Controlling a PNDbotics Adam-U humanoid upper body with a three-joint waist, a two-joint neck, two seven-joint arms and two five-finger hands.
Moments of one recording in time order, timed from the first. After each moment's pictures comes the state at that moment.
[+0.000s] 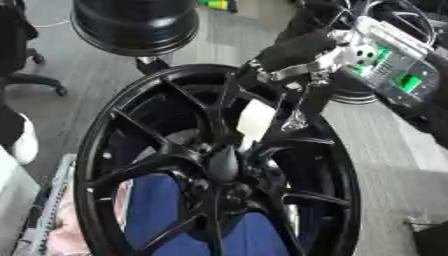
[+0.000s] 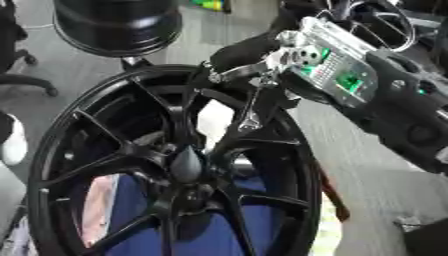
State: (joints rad) left arm -0.27 0.65 0.08 -1.98 0.03 -0.30 0.51; right arm -1.10 -0.72 0.69 -1.46 0.26 -0.42 0.76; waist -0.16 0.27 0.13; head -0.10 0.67
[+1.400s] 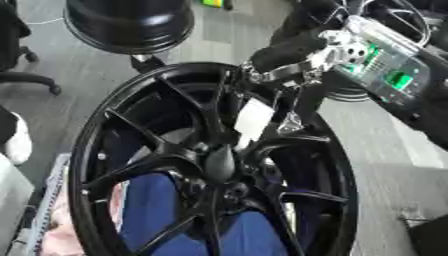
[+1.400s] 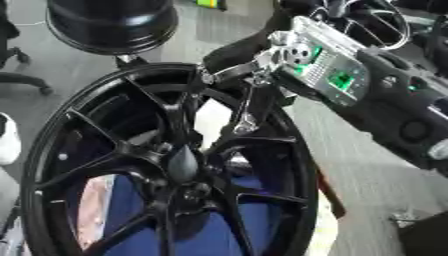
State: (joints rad) left arm -0.27 0.65 0.09 -1.98 0.03 -0.29 0.52; right arm -1.11 -0.71 0.70 -1.46 0.20 -0.38 0.80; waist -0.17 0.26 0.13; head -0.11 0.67
